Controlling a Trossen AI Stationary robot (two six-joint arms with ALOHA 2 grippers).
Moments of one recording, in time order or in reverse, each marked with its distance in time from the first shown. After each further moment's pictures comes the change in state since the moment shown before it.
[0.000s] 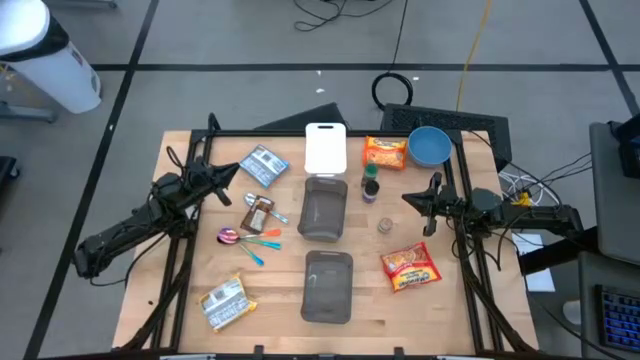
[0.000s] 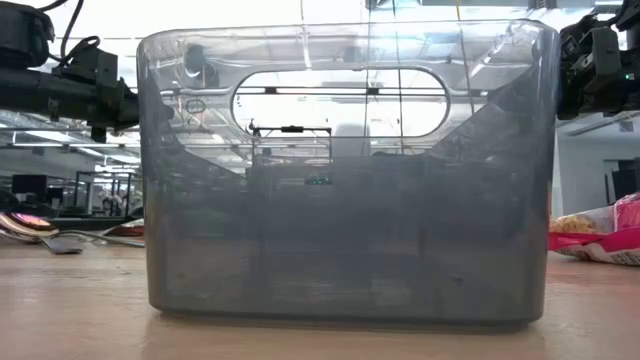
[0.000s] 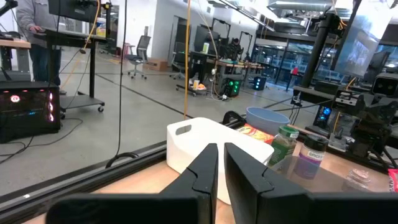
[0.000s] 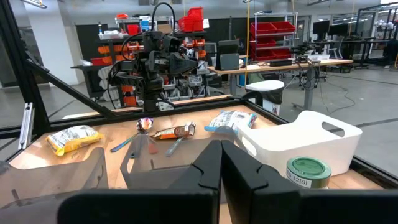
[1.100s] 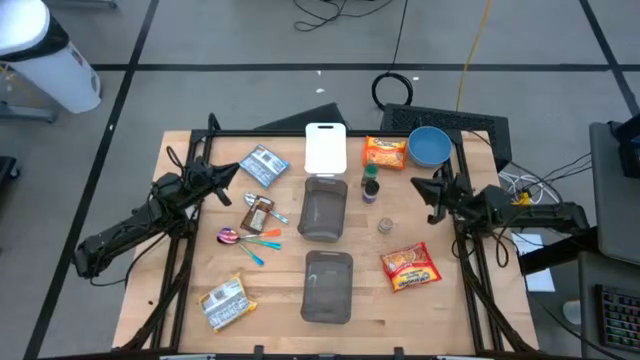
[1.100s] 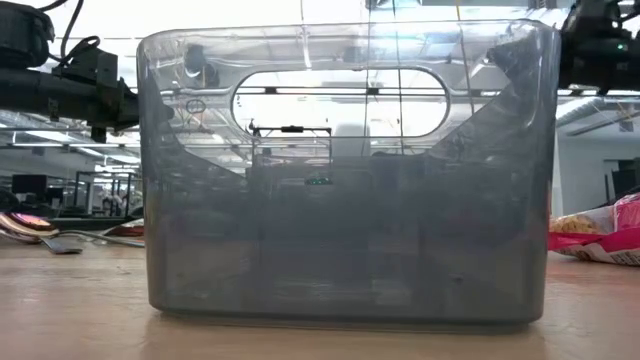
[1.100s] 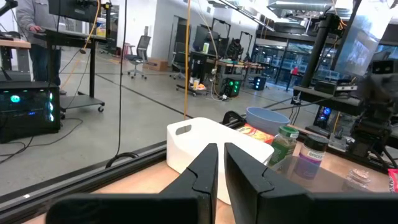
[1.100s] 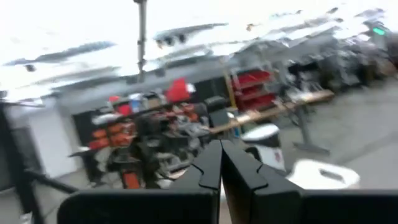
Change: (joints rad) left arm 0.000 0.000 0.000 0.000 0.000 0.000; right arm 0.000 0.110 0.005 0.371 0.135 0.140
